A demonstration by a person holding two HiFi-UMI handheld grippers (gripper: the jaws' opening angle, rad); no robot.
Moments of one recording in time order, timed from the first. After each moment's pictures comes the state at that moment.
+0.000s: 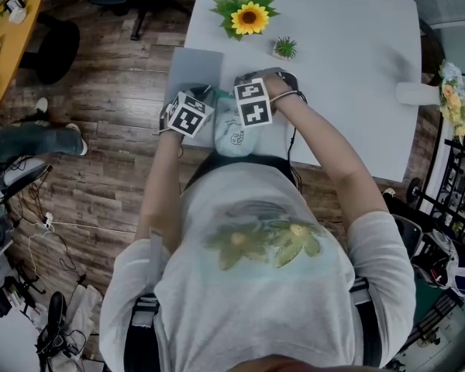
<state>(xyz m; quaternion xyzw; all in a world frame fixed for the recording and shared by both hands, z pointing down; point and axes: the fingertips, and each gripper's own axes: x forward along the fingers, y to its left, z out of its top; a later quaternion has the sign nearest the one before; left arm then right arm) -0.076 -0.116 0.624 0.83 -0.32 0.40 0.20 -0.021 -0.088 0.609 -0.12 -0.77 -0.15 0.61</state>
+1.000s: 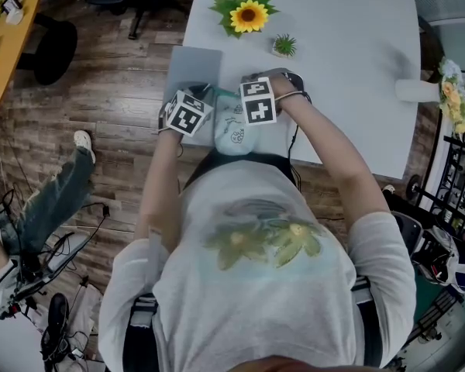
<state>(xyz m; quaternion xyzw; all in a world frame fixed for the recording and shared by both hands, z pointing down) -0.077 -0.117 0.623 0.84 -0.31 0.40 0.20 -0.003 -0.084 0.612 -0.11 -0.76 -0.11 0.63</state>
